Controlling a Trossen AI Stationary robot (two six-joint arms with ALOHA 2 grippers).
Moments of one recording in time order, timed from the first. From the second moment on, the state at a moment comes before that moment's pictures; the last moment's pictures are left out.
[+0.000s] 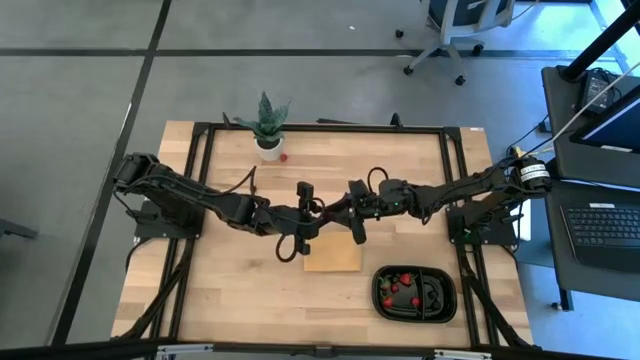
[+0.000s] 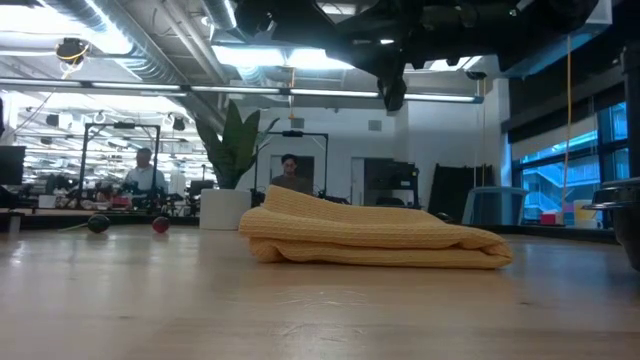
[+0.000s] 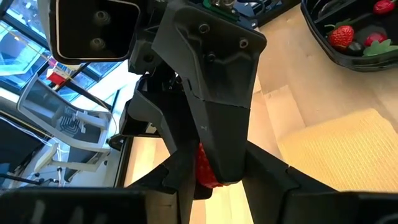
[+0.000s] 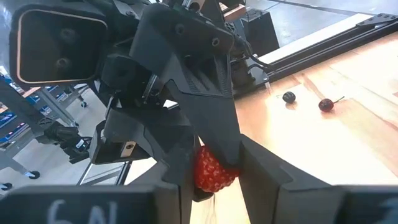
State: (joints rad) left arm -0.24 1.54 1.09 -0.03 -0.54 0.42; right arm 0.07 1.51 0.73 0.65 -0.05 0.47
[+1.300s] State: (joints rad) left arm -0.18 1.49 1.09 -0.40 -0.68 -0.07; right arm 0.31 1.42 1.04 -0.85 -0.05 0.90
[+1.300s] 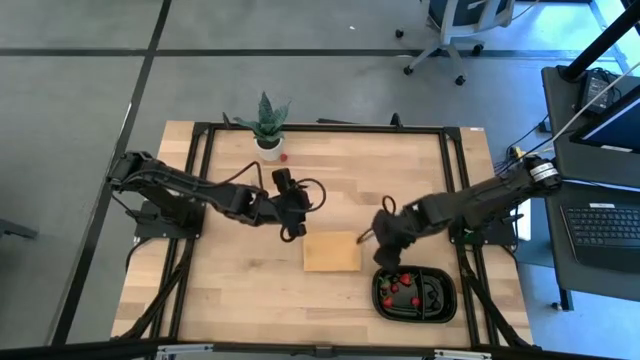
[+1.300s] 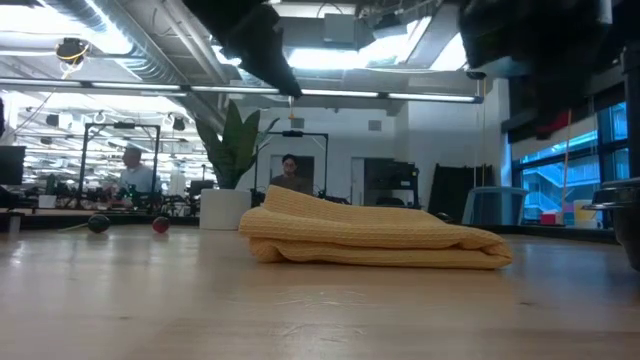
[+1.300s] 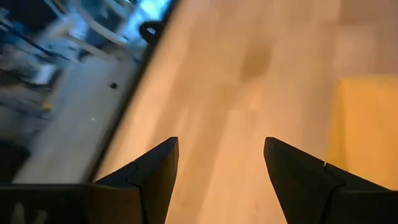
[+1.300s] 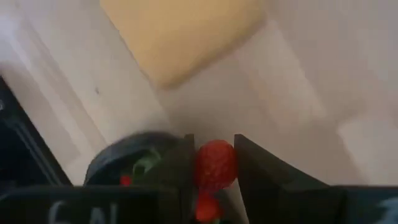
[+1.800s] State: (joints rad) left arm -0.12 1.49 1.09 -0.50 -0.50 -0.13; right arm 0.77 1.41 1.04 -1.05 -0.05 1.64
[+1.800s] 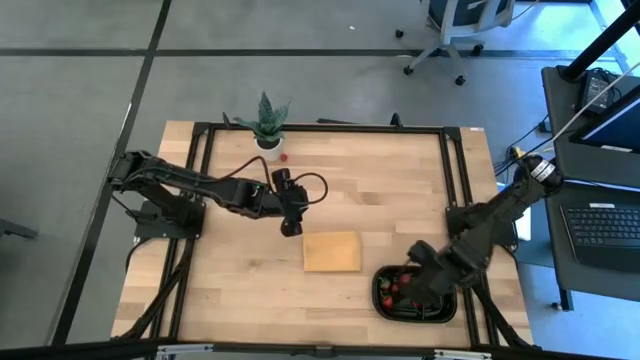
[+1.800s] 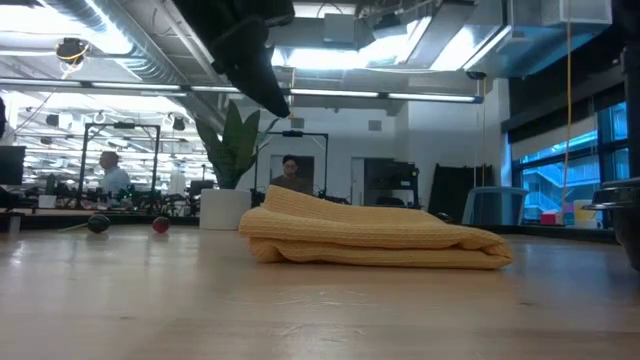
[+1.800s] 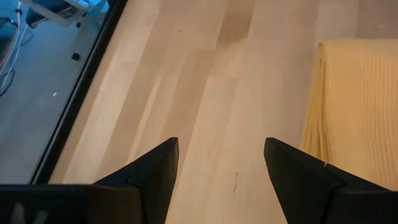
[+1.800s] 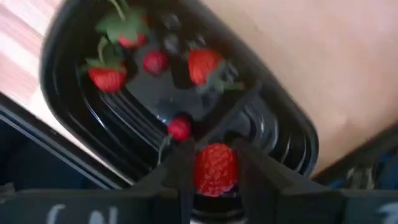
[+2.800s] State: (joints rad) left arm -0.10 1.49 1.09 -0.50 -0.50 -0.23; right arm 1.05 1.42 0.73 -0.72 0.09 1.99
